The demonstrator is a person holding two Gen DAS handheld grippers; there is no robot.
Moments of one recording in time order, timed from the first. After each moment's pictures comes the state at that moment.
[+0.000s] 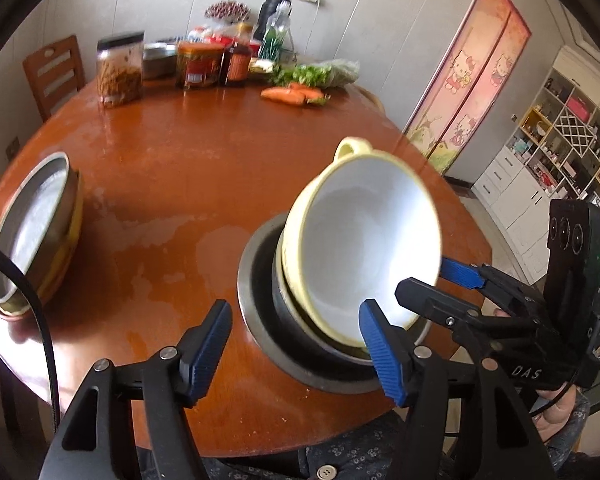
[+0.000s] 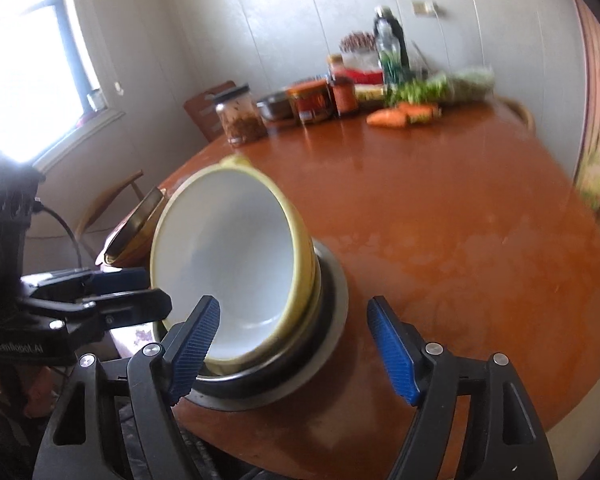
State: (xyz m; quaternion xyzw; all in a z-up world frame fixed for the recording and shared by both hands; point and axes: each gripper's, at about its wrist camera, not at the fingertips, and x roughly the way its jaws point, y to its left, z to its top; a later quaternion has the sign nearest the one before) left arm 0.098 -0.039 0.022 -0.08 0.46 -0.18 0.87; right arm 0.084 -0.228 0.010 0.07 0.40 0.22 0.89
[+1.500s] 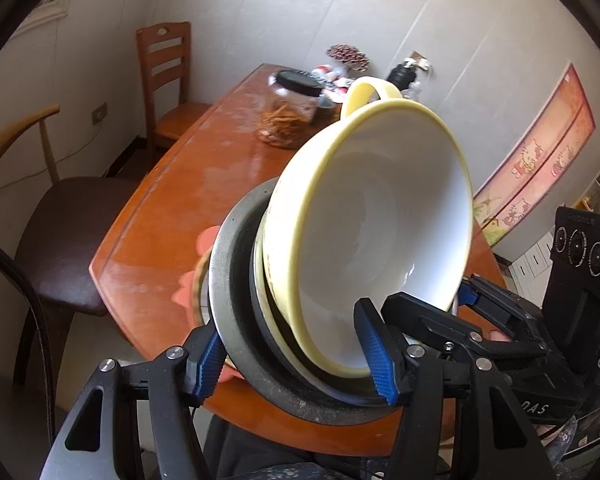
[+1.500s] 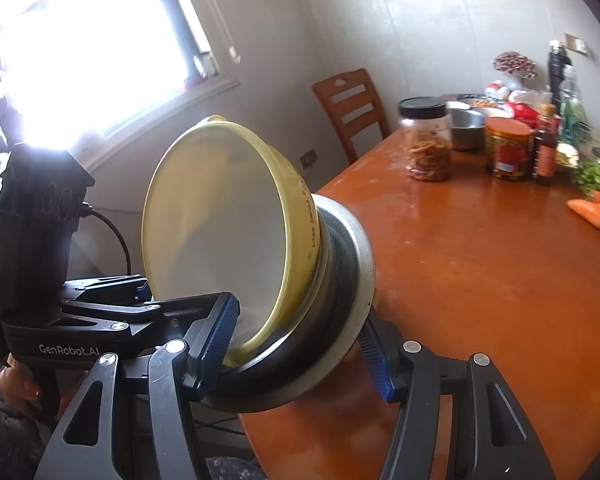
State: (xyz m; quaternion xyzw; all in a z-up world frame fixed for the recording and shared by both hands) left arm 0.127 0.184 0.071 -0.18 0.44 -0.06 0.88; right arm 0.165 0.017 0.081 0.01 0.38 0.40 0.83
